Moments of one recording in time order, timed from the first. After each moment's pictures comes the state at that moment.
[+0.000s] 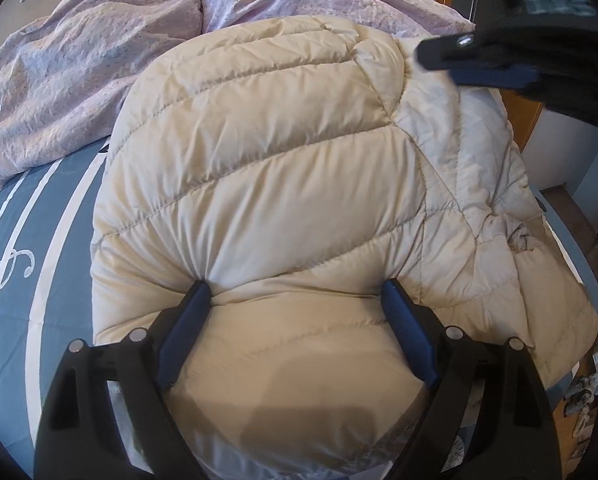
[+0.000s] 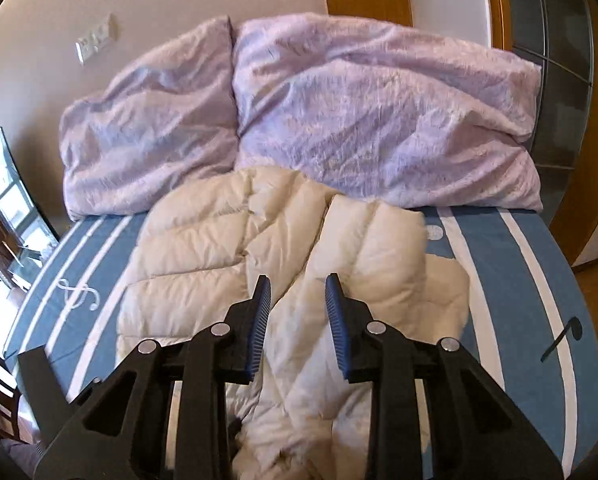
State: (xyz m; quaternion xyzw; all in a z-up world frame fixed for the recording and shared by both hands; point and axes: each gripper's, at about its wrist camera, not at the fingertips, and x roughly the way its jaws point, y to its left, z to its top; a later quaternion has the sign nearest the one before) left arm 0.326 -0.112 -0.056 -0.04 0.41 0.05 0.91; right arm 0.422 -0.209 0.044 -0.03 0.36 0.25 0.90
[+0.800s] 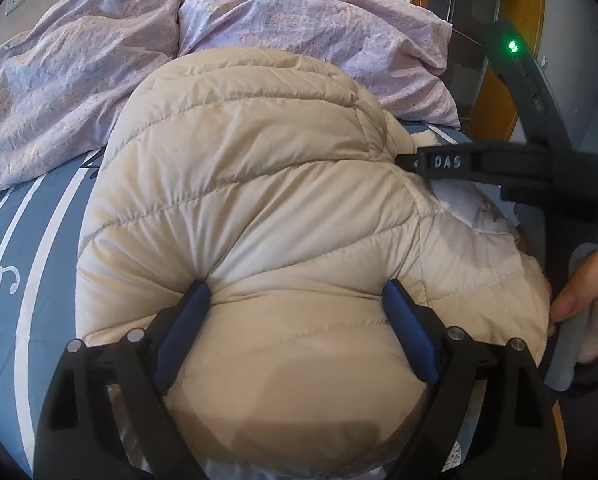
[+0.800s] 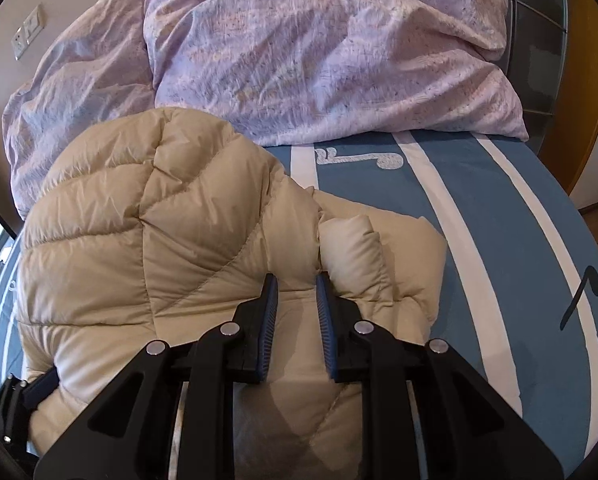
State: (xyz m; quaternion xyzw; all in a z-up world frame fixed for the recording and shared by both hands) left arm 0.327 -0.123 -0.060 -0.03 0.39 0.02 0.92; right arm 0.462 -0.242 -0.044 -0.02 0.41 0.19 0.89
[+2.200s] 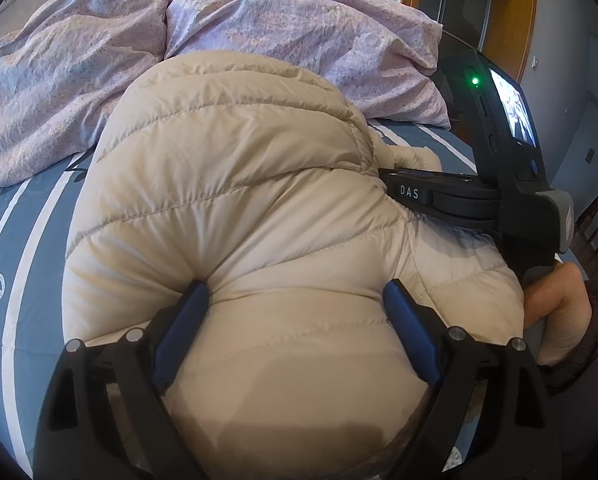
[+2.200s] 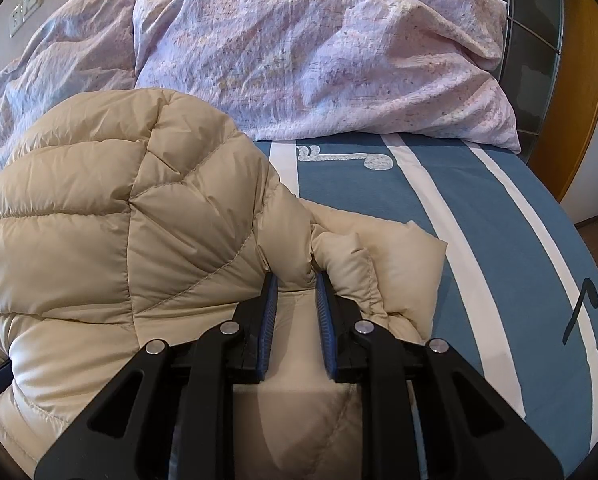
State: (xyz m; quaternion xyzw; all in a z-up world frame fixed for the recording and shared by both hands) left arm 0.334 -0.122 -0.064 -0.04 0.39 0.00 0.92; right arm 0.473 -0.235 -0.064 -0.04 0.38 0.17 0.91
